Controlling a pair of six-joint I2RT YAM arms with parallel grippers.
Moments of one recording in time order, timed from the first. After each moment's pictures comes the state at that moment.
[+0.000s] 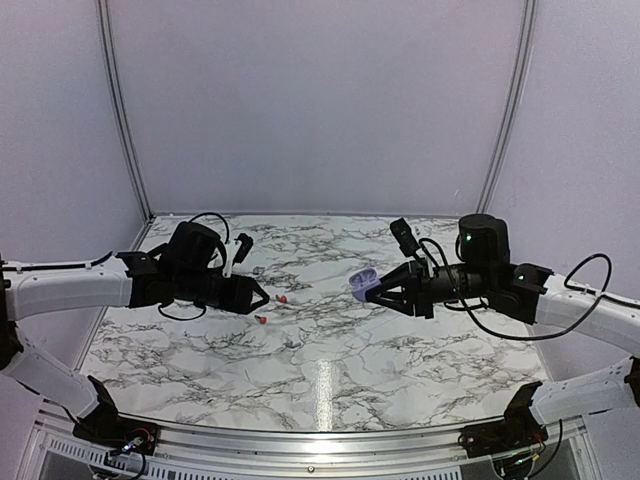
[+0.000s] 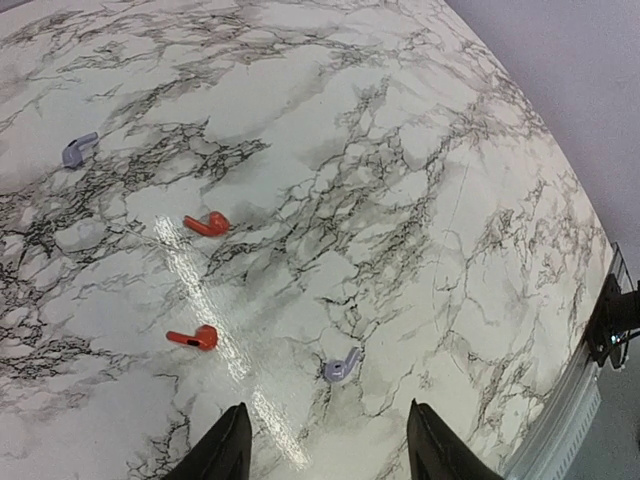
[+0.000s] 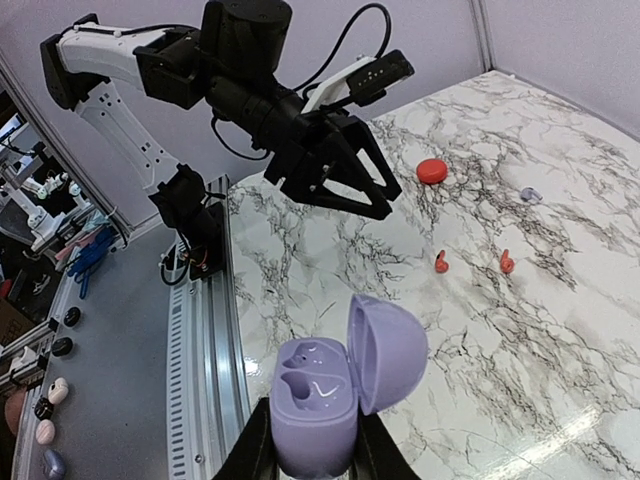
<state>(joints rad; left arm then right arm) -0.76 1.38 0.87 -0.22 0.16 -0.40 0.70 1.10 0.77 -0.05 -0.72 0.13</state>
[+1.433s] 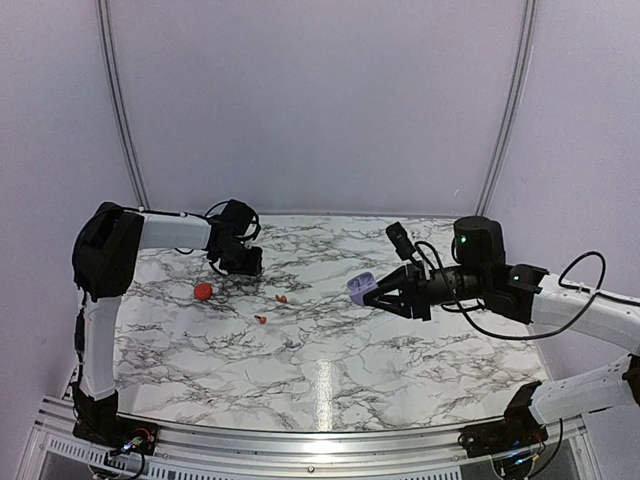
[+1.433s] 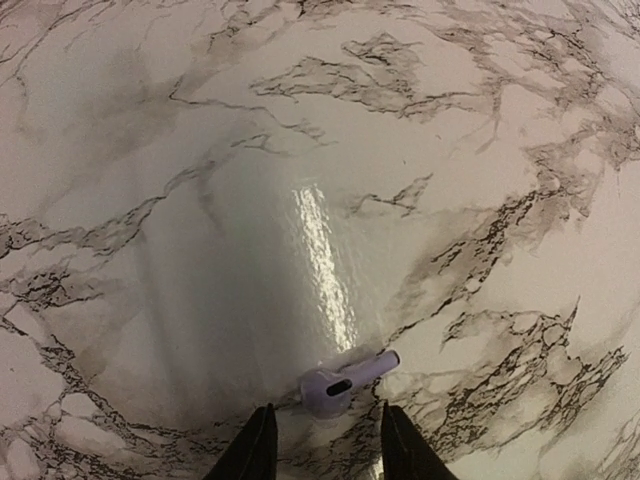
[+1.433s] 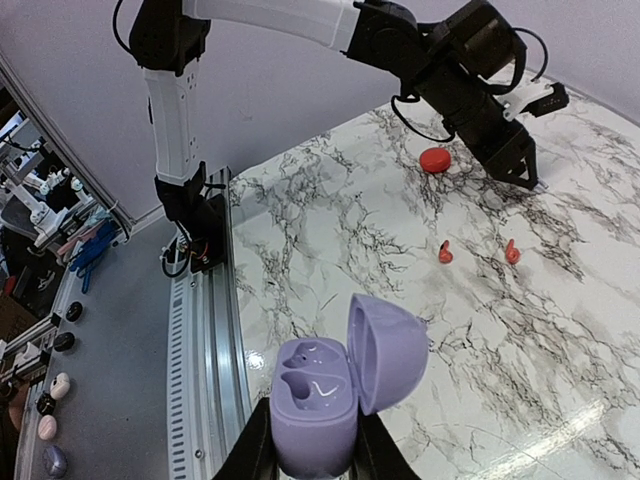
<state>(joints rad) -0.48 2.16 1.53 -0.39 -0.01 -0.25 0.70 1.12 0.77 -0.04 -0.73 0.13</state>
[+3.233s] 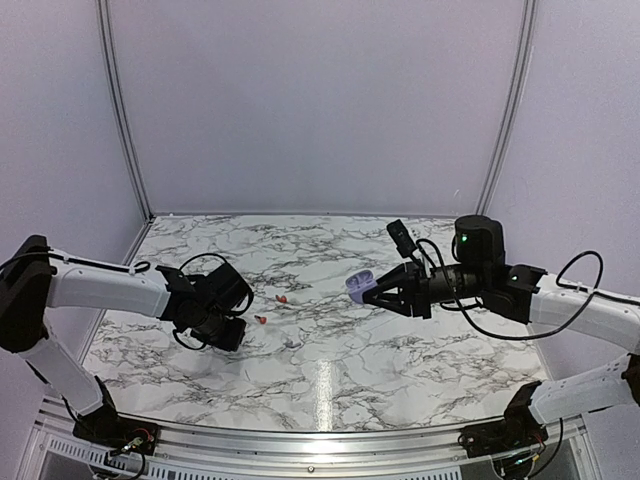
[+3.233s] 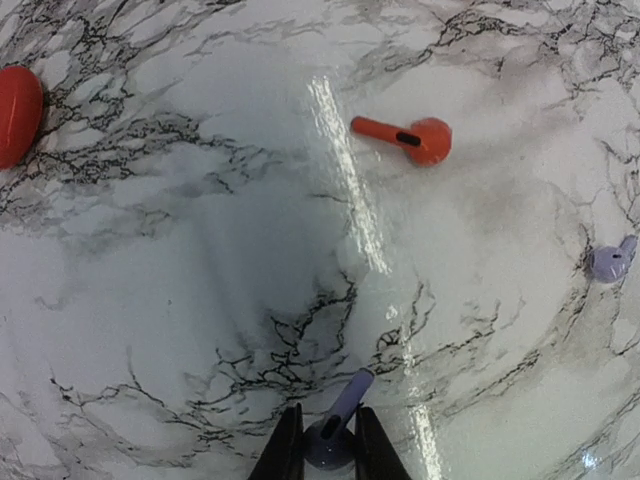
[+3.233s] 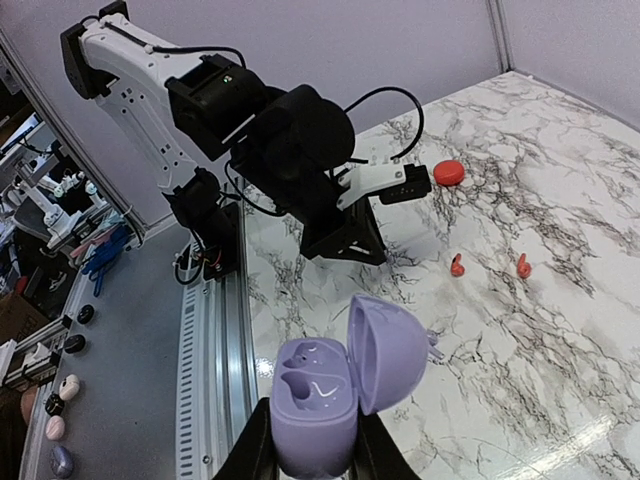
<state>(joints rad) -0.85 1.59 0.88 -0.52 -0.18 -0.51 0.68 1.13 0.76 0.02 -0.78 0.15</state>
